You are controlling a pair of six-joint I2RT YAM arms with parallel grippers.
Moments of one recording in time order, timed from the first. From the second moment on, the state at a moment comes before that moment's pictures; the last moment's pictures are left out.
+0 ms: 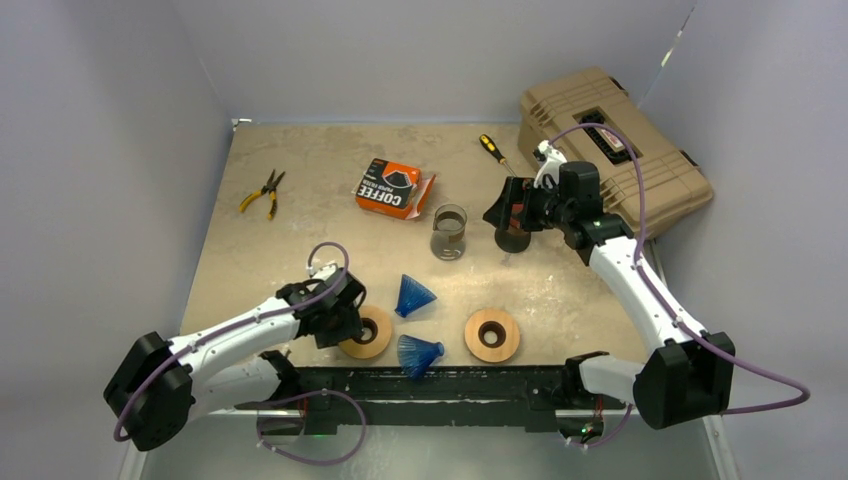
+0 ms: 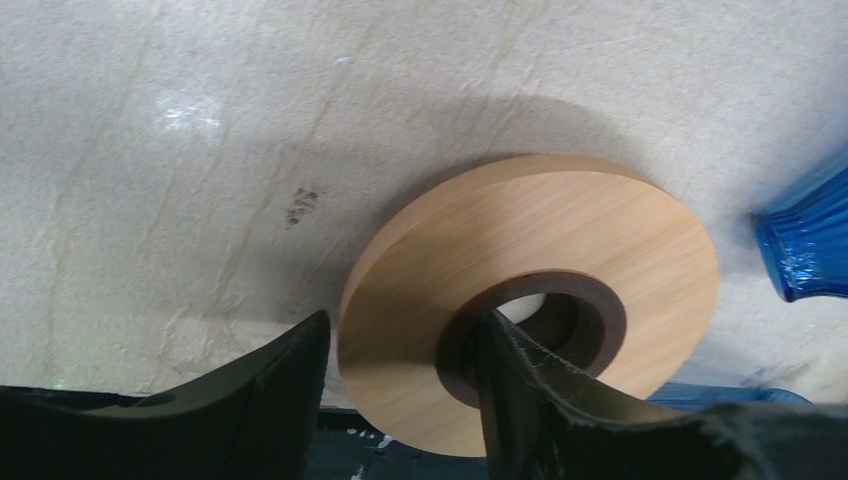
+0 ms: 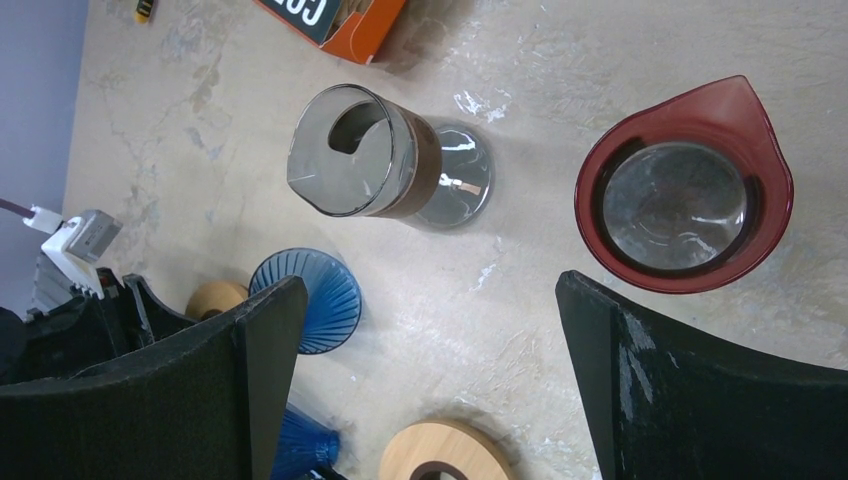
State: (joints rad) left arm -0.75 1.04 0.49 -0.75 -0.17 -1.06; right arm 0.22 1.21 0.98 -0.37 -0.36 0.32
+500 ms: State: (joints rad) left arm -0.77 1.03 0.51 -0.68 -0.17 -1.02; right arm 0.22 1.21 0.94 -0.34 -0.44 0.34
